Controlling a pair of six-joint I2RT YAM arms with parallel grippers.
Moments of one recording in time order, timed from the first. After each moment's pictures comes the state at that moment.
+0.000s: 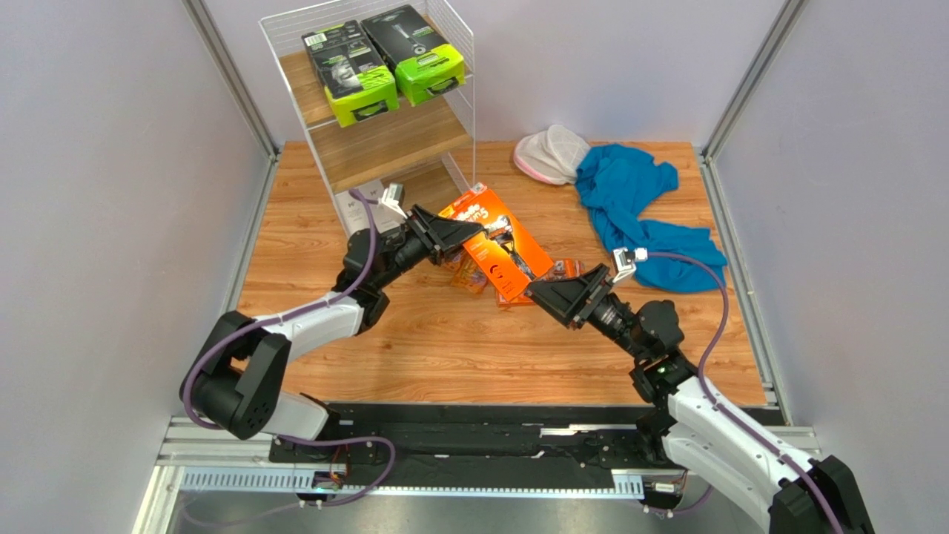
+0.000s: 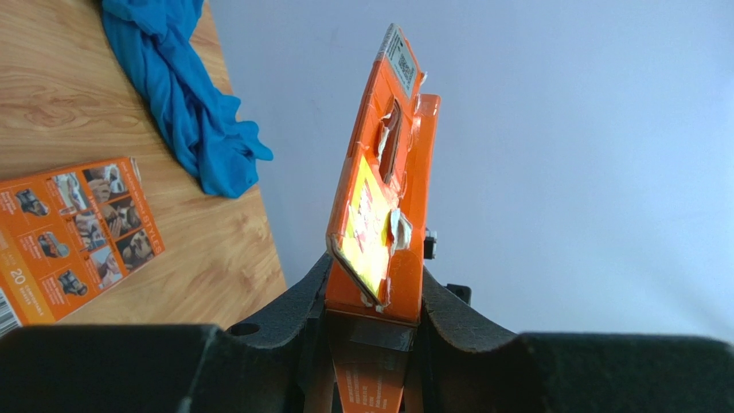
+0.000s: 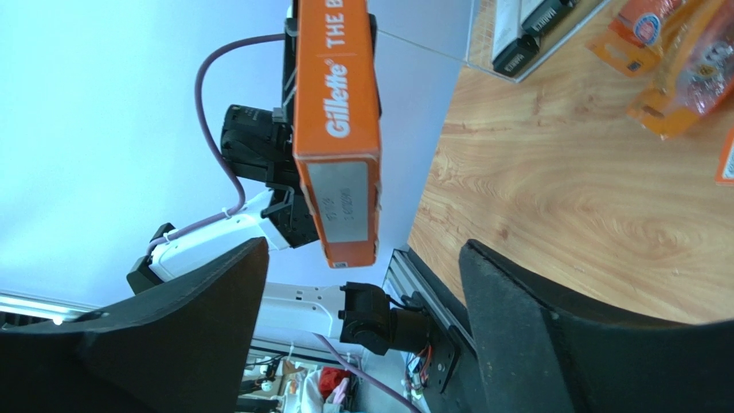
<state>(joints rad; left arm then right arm) -0.49 1.41 0.63 0.92 0.41 -1.41 0.52 0.73 0.24 0.60 -0.35 1.30</state>
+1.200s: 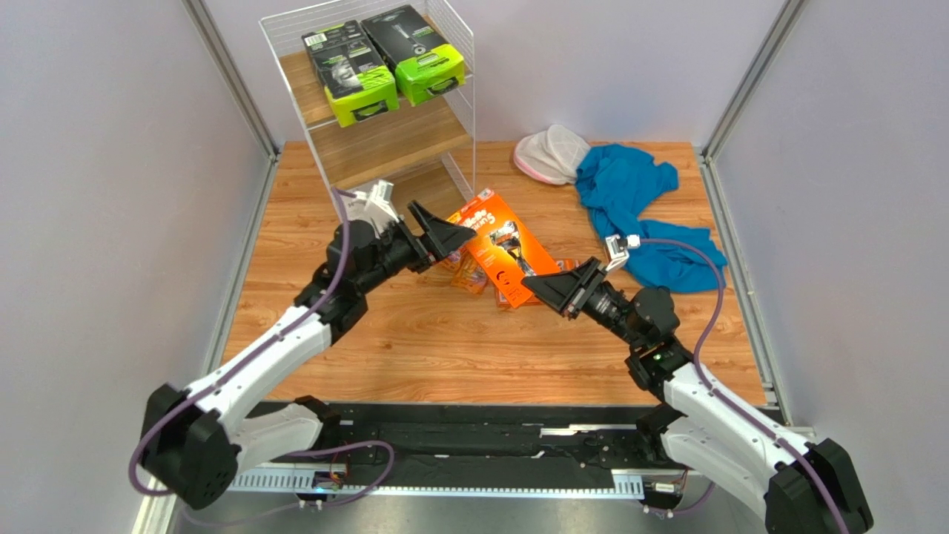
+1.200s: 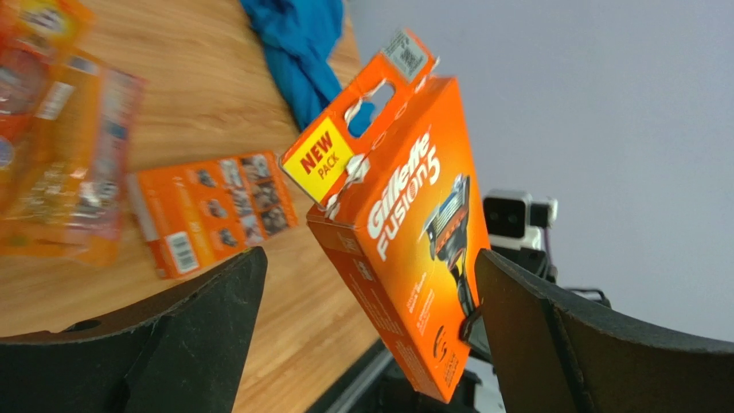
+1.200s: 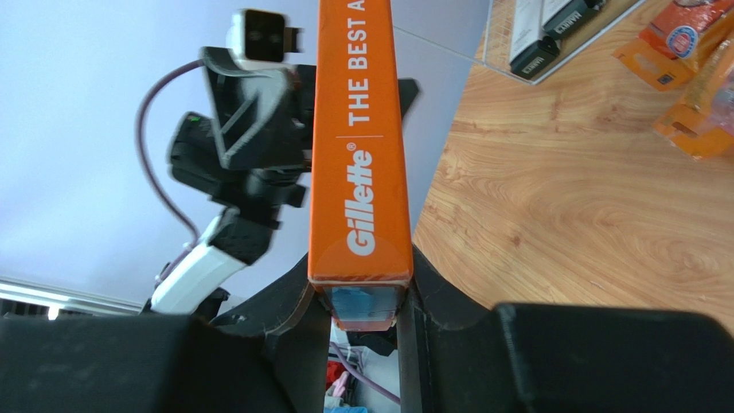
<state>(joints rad) -0.54 1.12 0.72 0.32 0.29 -1.05 0.52 0.83 0.33 0.62 -0.39 1.28</state>
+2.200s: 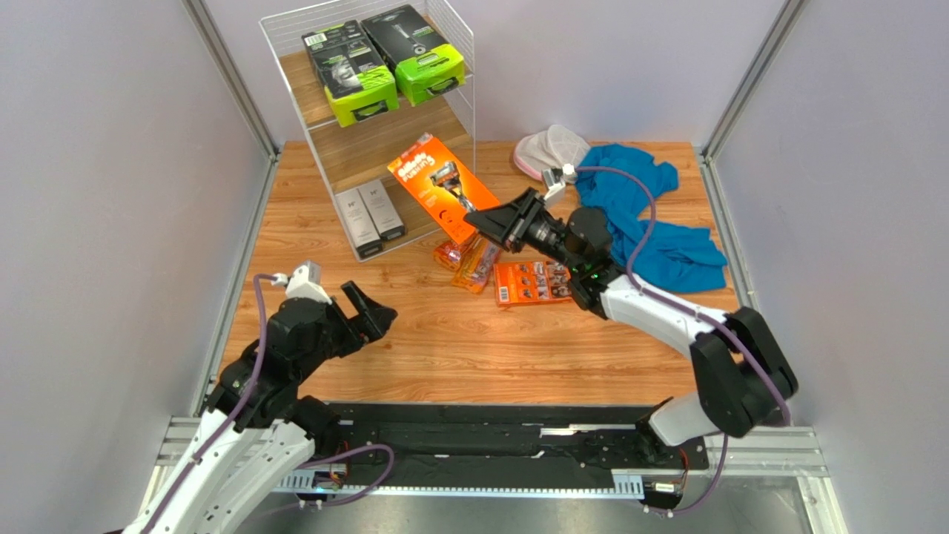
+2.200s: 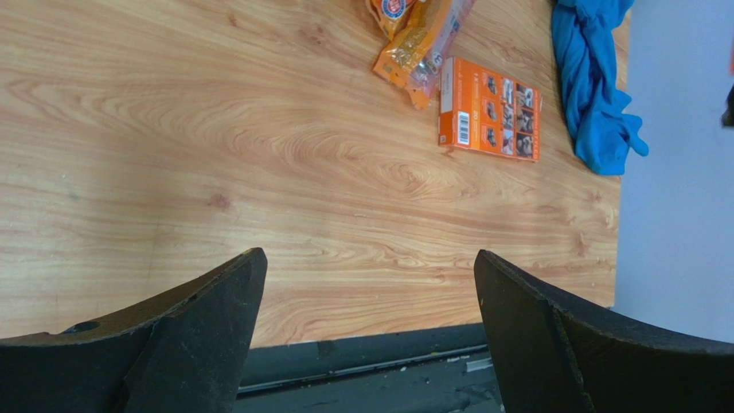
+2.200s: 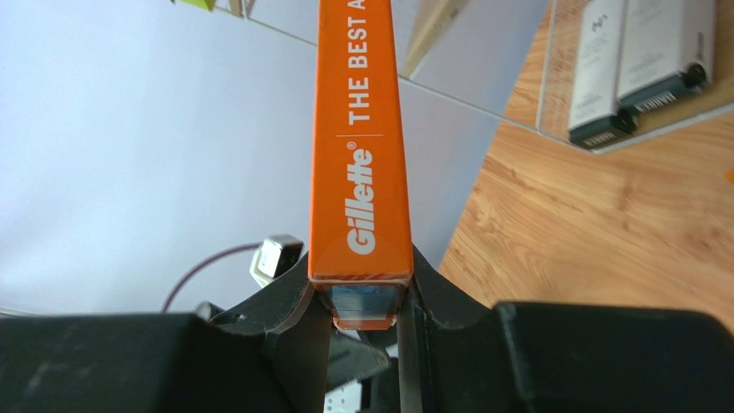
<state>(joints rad) -0.54 0.45 0.68 -0.77 -0.14 -0.87 0.59 1.43 0.83 0.73 -0.40 1.28</state>
